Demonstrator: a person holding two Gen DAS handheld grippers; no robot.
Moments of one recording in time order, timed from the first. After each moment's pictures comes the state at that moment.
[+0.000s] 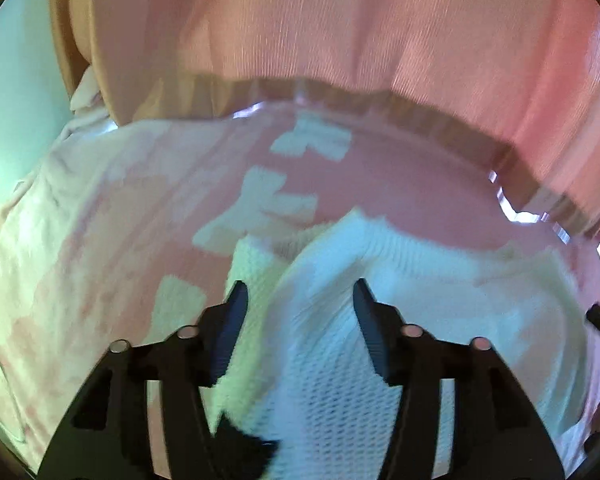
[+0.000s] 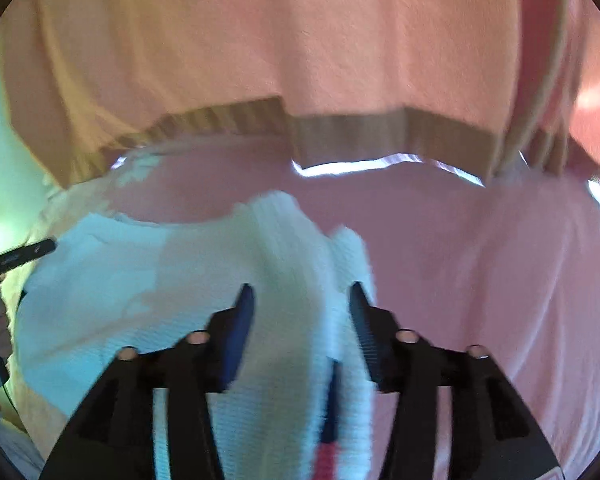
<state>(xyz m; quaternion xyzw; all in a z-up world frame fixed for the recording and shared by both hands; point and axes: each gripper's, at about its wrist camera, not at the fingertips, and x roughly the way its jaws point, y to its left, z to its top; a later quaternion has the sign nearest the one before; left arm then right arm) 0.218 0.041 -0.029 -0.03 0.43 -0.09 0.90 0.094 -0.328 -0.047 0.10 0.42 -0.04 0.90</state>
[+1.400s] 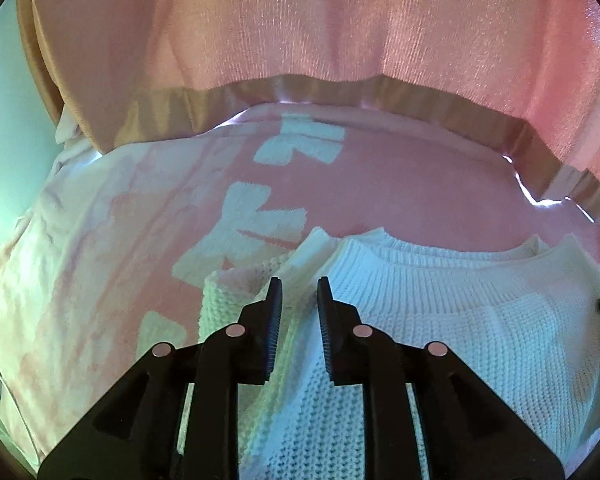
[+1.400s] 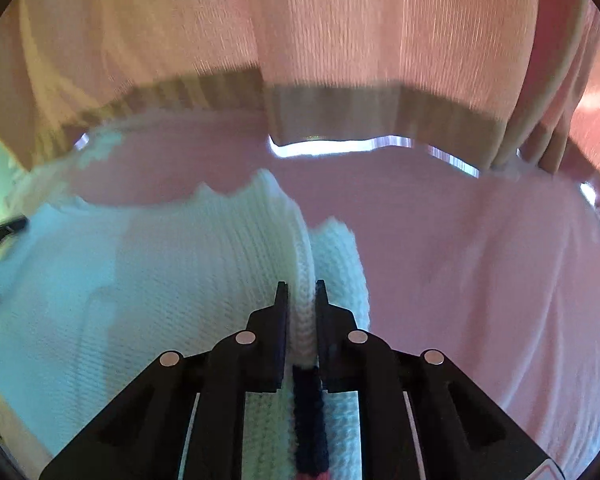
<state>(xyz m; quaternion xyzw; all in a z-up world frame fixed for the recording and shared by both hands) 0.246 0.004 -0.039 0.04 0.44 -0.07 0.90 0.120 -0.327 -0.067 0.07 0.43 -0.09 0.90</state>
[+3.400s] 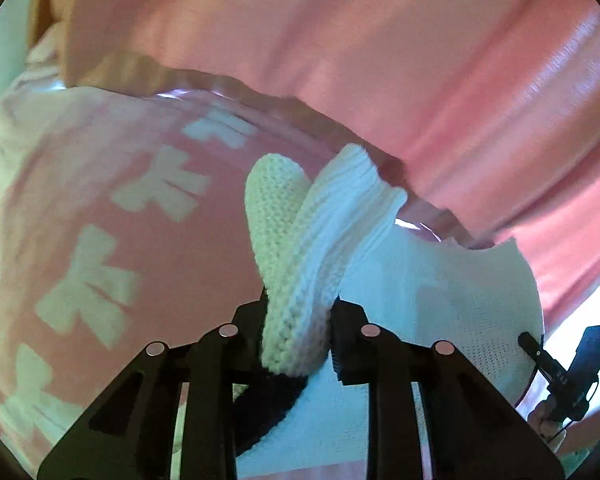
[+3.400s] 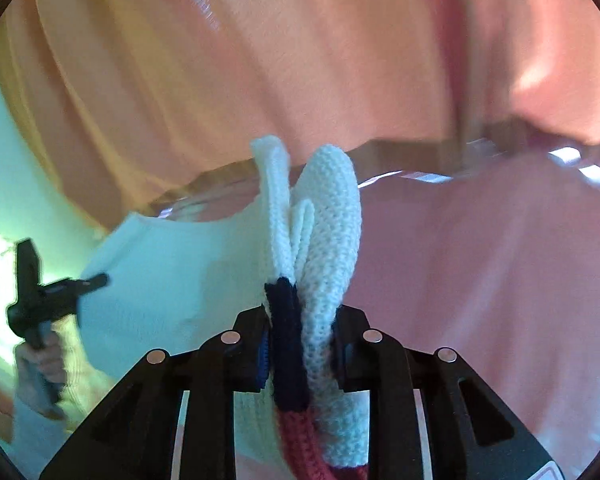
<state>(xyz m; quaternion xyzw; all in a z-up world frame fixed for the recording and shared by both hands) 0.156 0.026 0.019 -0.16 0.46 -0.24 0.84 -0.036 -0.361 0.035 0.19 0.35 -0.06 0.91</state>
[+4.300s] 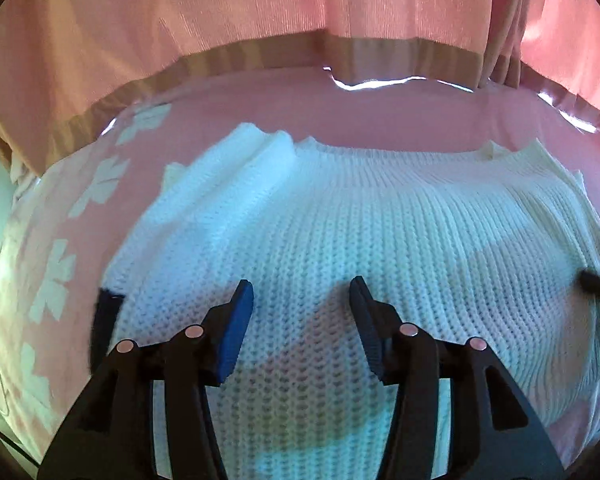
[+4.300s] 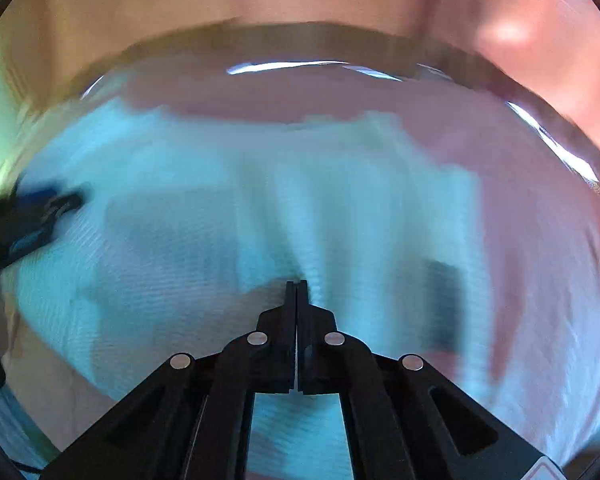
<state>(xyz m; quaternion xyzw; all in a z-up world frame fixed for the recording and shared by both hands) 0.049 -0.138 -0.065 0.15 0.42 -0.18 0.88 -0.078 -0.371 -0.076 0.09 0.47 -0.15 0.86</state>
